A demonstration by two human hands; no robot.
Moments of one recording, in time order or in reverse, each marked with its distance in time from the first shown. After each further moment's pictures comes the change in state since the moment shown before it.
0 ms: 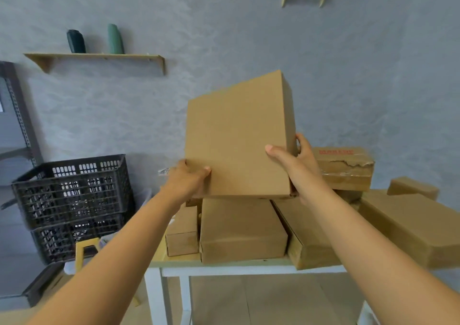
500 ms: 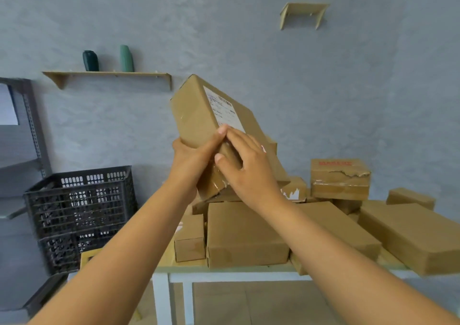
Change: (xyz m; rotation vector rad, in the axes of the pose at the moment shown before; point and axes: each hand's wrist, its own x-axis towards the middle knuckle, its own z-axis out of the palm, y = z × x) left_hand -0.055 0.065 -0.027 -0.609 0.081 0.140; right_hand -0.075 -0.065 0.071 -0.351 -0.101 -0.753
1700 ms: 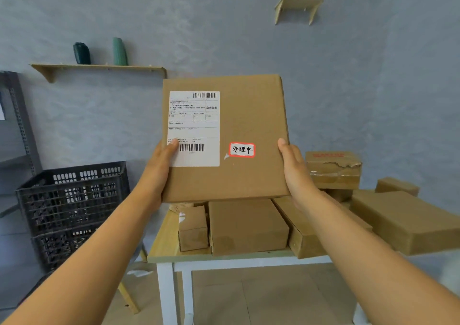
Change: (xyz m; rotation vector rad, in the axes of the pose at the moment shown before) left_hand 0.027 -0.037 -0.094 0.044 -0.202 0.076; right_hand -0.019 0.065 -0.024 0.412 0.154 0.771
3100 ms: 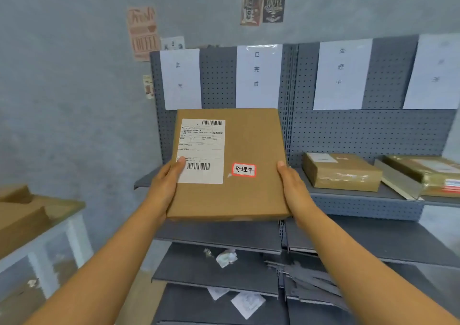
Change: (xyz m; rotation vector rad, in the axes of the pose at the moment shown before) left_hand -0.453 0.044 0.783 -0.308 -1.109 -0.248; right_hand -0.495 -0.079 -0.758 -0.292 1.196 0.162
